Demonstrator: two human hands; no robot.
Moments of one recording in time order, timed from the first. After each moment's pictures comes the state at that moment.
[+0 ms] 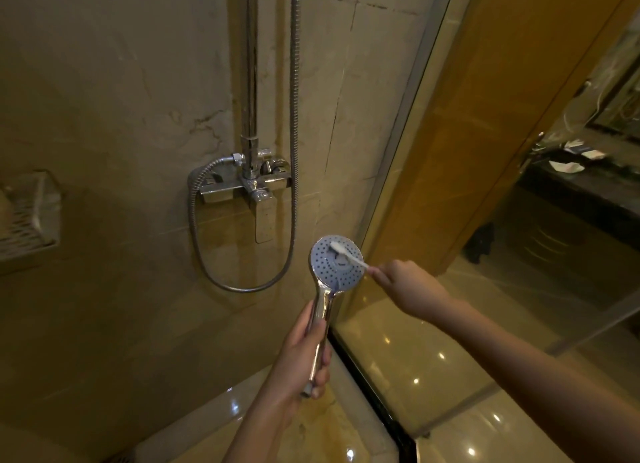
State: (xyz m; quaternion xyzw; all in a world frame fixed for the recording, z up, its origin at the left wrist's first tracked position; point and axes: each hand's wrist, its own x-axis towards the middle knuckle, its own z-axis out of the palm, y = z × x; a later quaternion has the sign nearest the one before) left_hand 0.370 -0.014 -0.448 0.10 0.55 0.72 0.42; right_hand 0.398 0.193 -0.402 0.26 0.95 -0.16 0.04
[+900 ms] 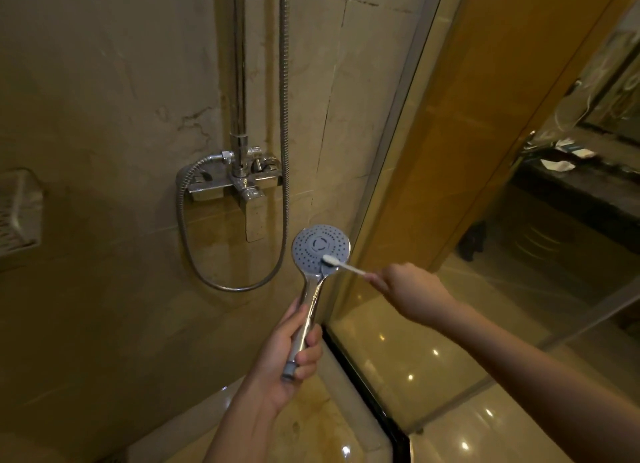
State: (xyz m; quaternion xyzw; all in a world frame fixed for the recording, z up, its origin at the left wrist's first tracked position) left_hand 0.359 -0.009 -0.439 -0.03 0.35 0.79 0.50; right_hand 0.414 0.196 -0.396 0.21 0.97 -0.07 0.05
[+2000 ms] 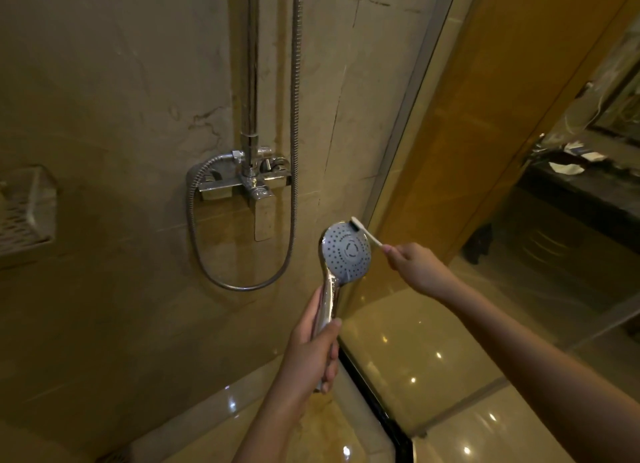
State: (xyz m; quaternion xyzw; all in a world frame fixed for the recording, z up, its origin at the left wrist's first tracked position) left_hand 0.373 0.000 -0.451 0.15 0.58 0.71 0.37; right_hand 0.395 0.202 -0.379 0.29 0.92 -0.28 -0.02
